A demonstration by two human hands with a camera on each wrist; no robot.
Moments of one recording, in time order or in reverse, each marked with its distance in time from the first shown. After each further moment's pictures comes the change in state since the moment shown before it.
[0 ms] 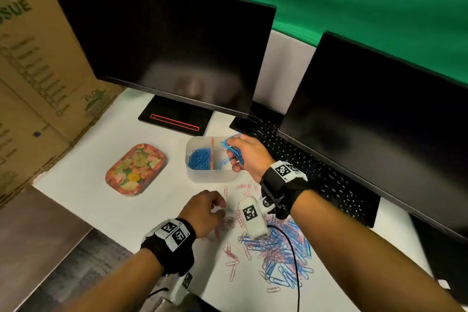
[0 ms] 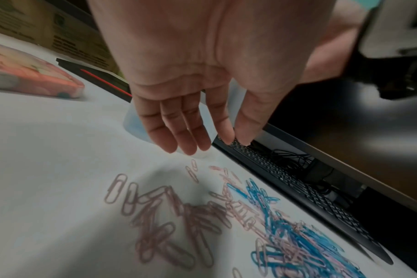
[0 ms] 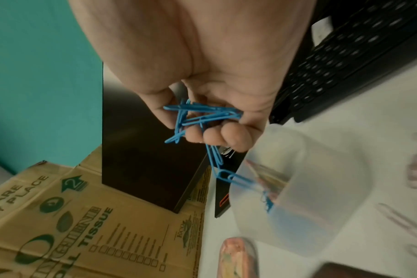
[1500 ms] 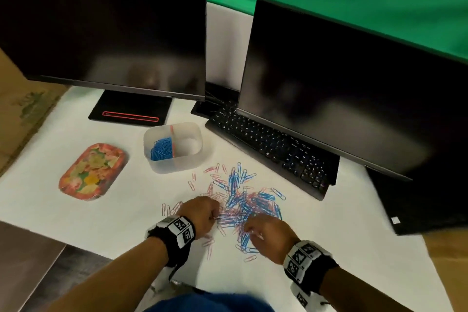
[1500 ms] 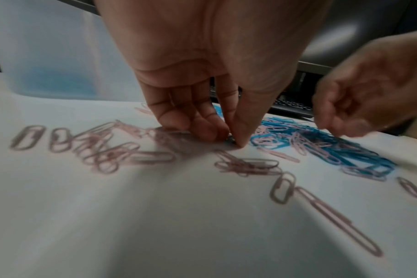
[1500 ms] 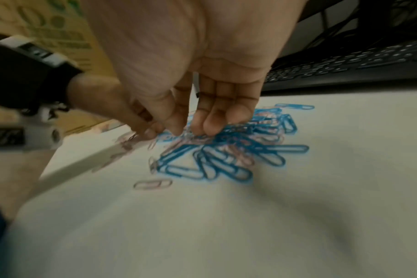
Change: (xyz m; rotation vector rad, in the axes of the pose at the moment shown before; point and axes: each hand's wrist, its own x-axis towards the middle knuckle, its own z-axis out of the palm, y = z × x) left_hand 0.017 0.006 0.072 0.511 -0.248 0.175; right_hand -0.144 0.187 -0.108 -1.114 -0.048 -0.028
